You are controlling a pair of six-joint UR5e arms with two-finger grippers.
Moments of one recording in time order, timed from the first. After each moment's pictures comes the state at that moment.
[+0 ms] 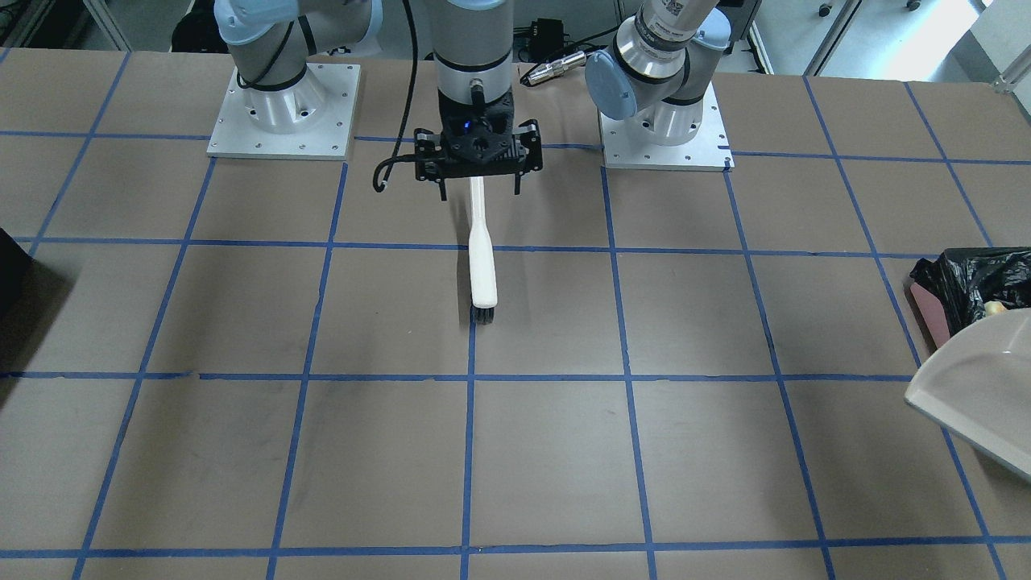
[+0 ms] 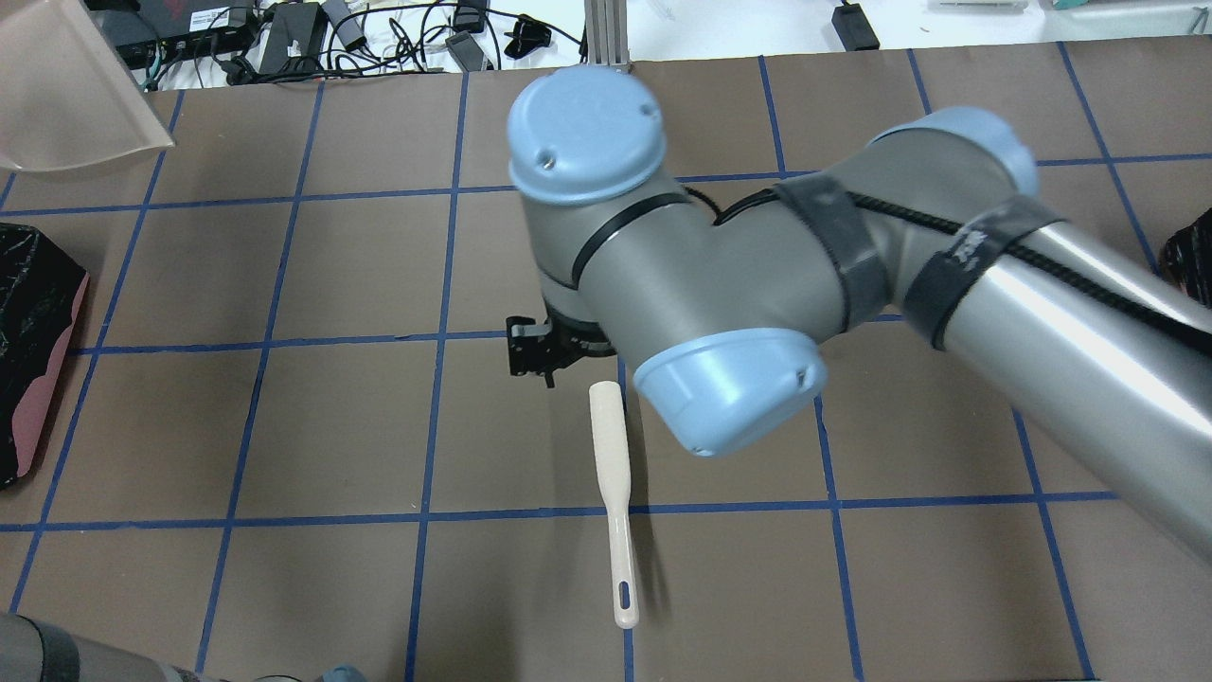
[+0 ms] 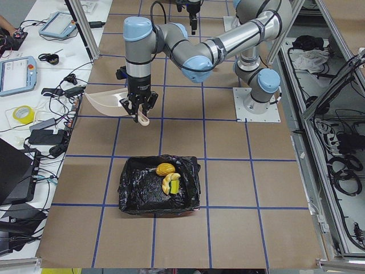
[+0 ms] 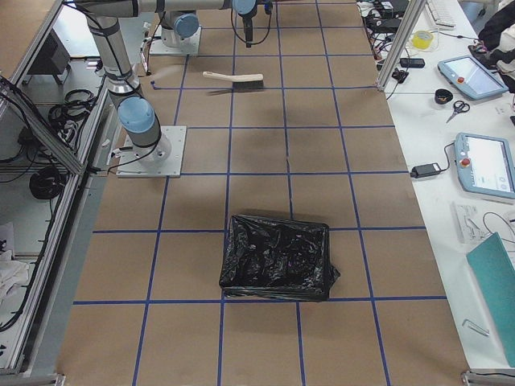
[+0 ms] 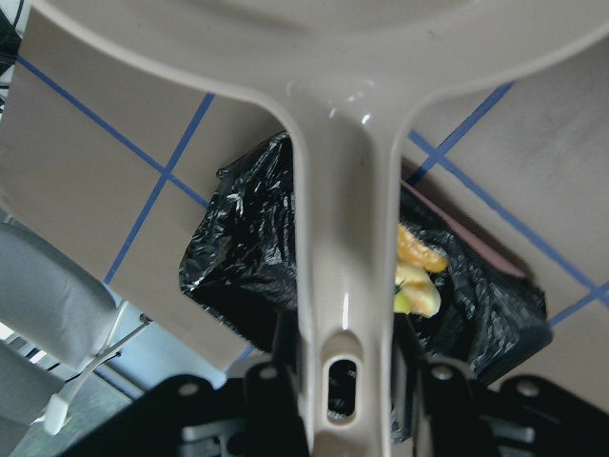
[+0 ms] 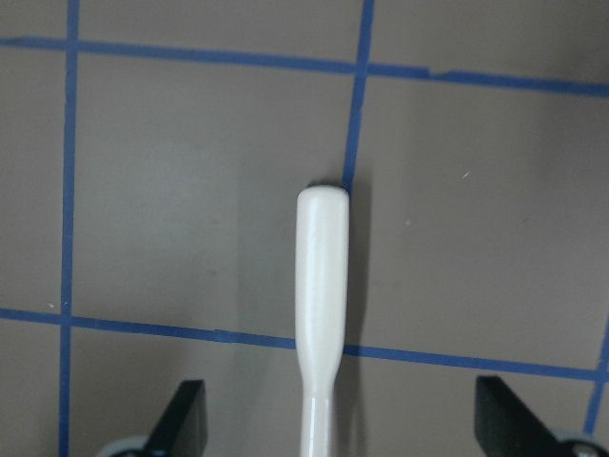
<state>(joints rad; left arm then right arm) -0.99 -1.85 -1.26 -1.35 1.80 1.48 2.03 -1.50 1.68 -1.79 -1.54 0.35</state>
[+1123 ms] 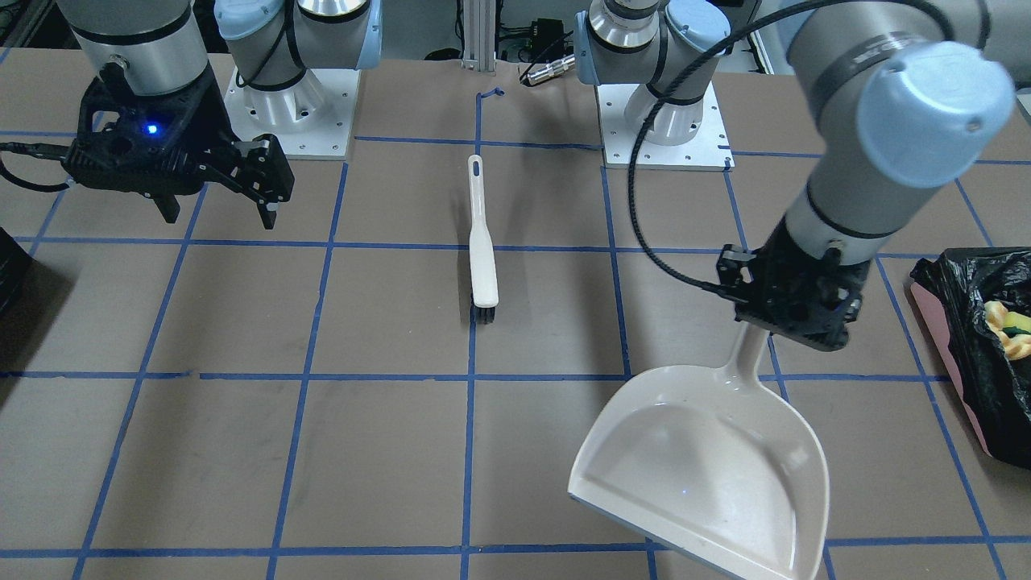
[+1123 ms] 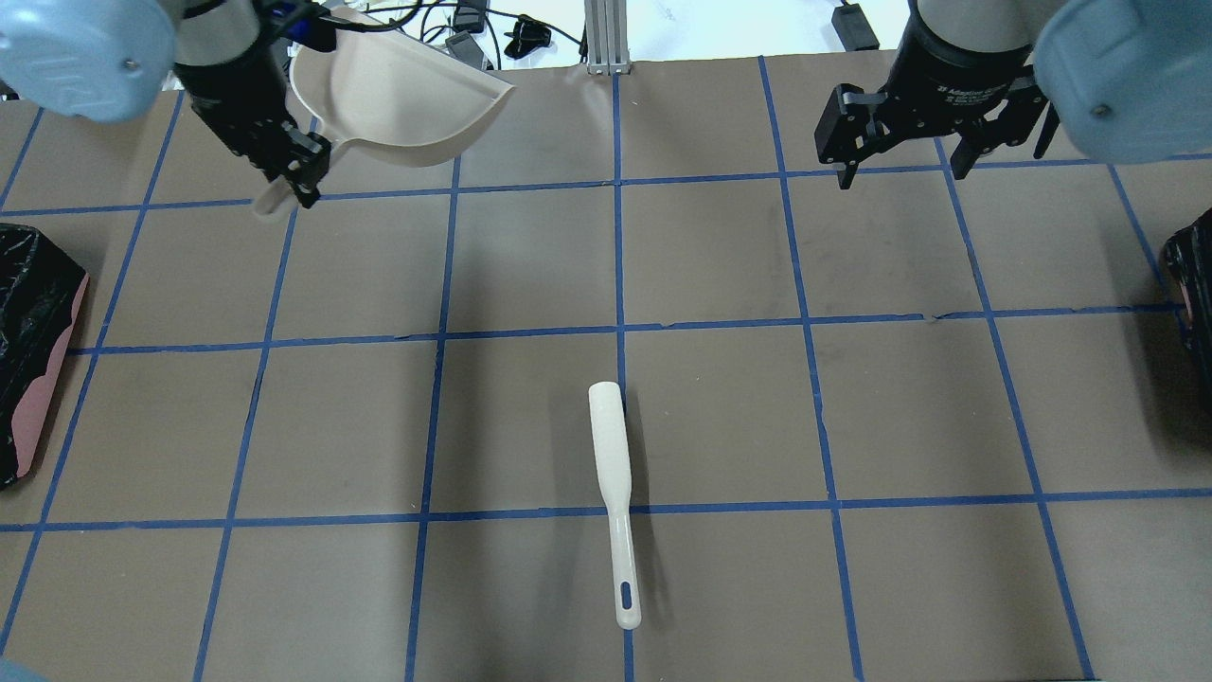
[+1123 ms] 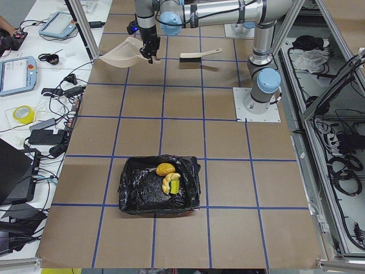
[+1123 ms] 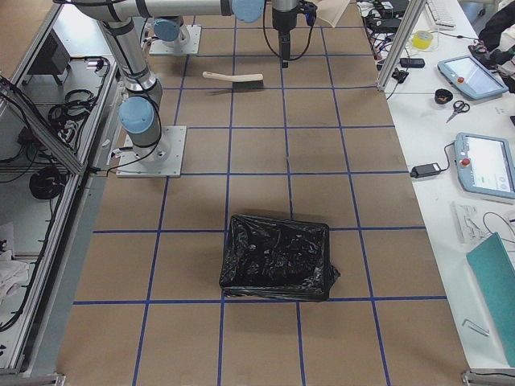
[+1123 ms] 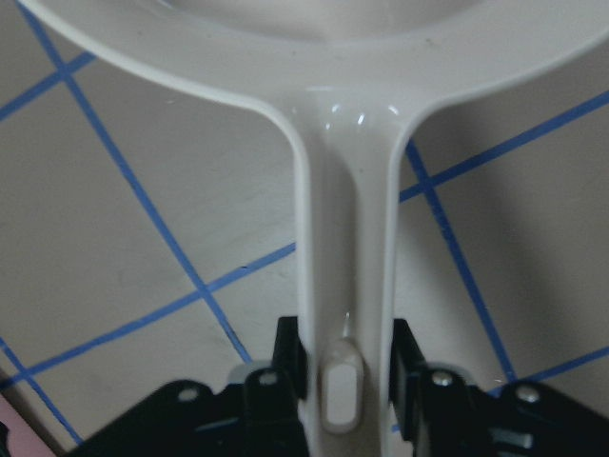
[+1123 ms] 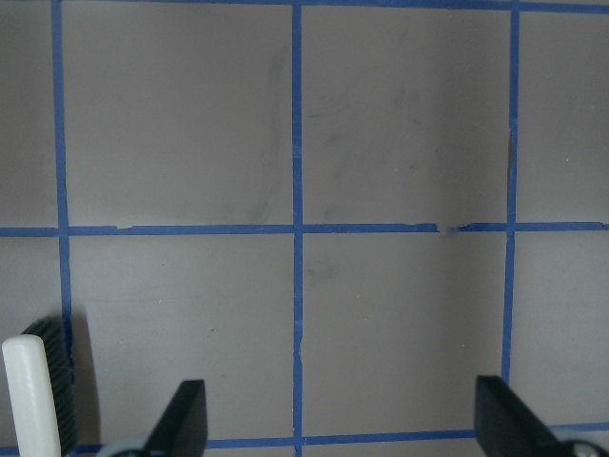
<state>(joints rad) -1.54 -1.82 -1.44 -1.51 1.66 0.47 1.60 -1.55 1.53 -1.64 -1.64 0.02</state>
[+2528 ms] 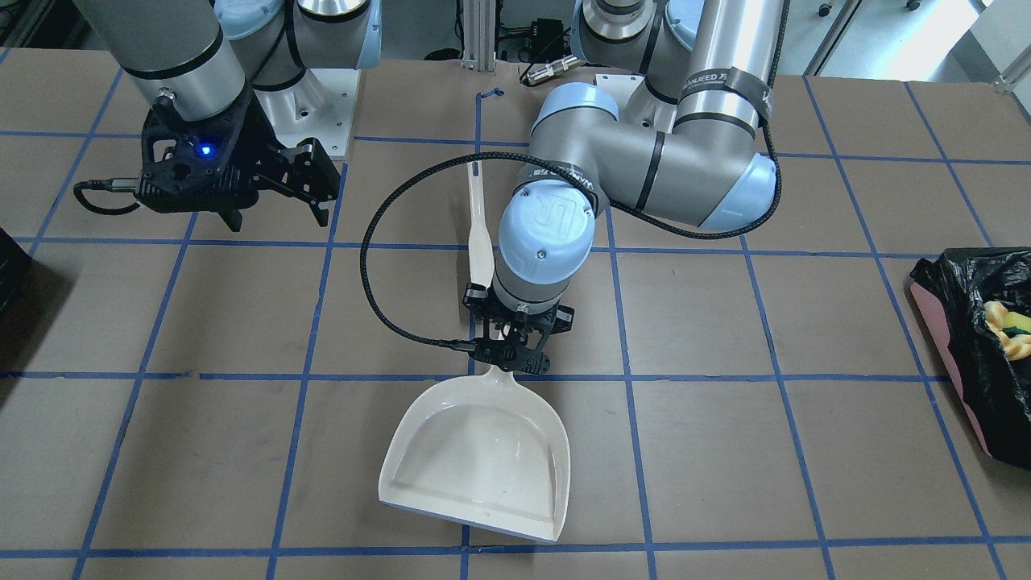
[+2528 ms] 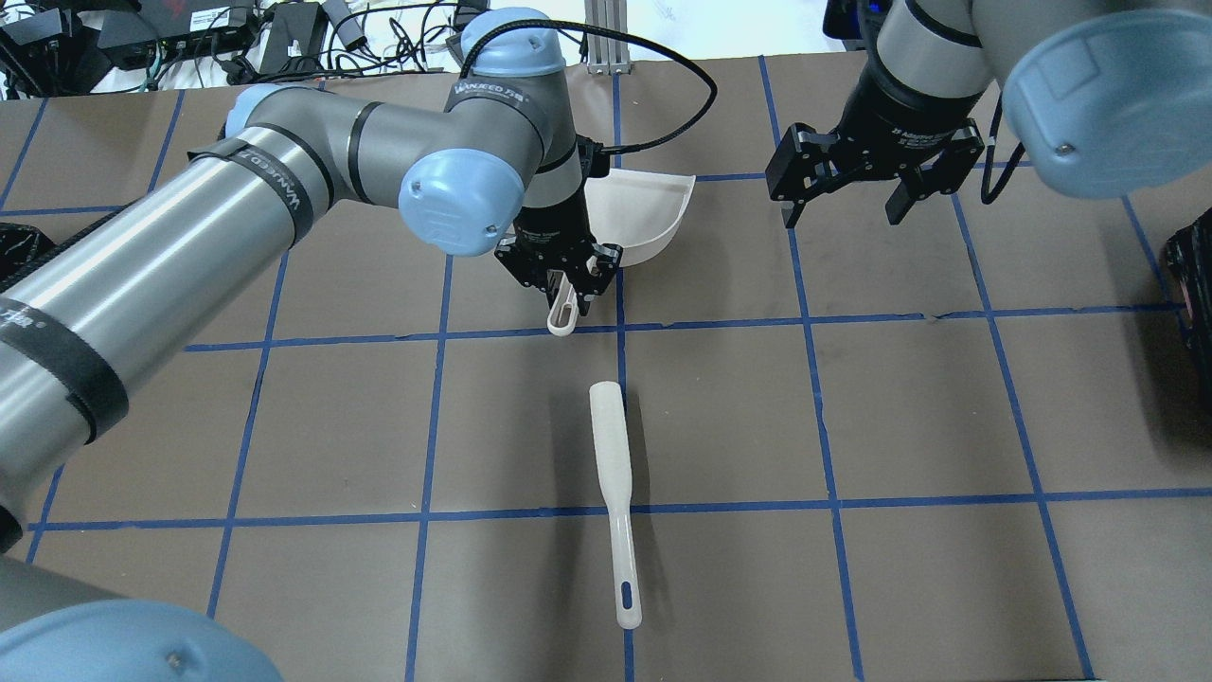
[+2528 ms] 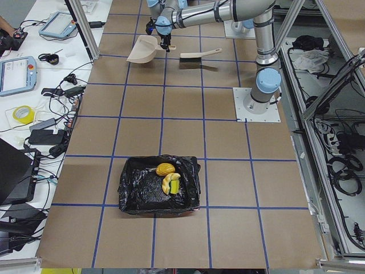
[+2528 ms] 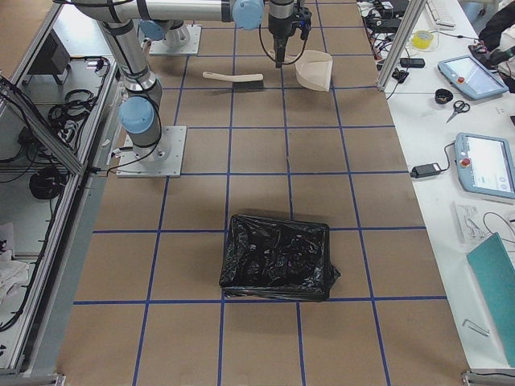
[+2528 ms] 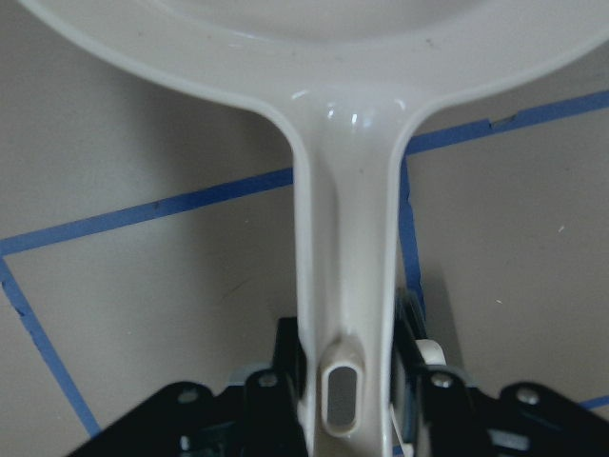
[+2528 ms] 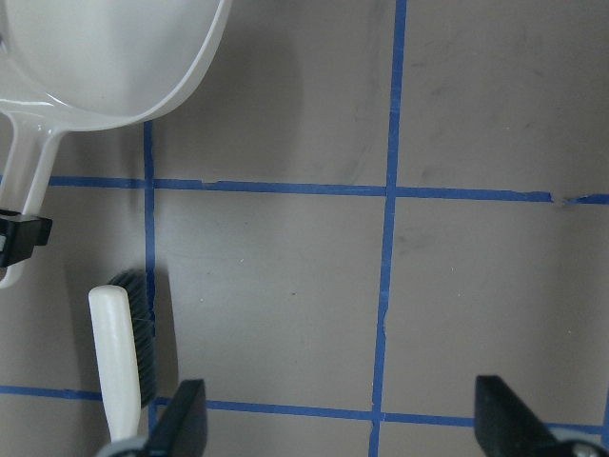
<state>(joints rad) -1.87 -2.02 -1.52 -1.34 1.48 -0.07 1.61 -1.55 1.59 -1.63 -1.49 0.00</state>
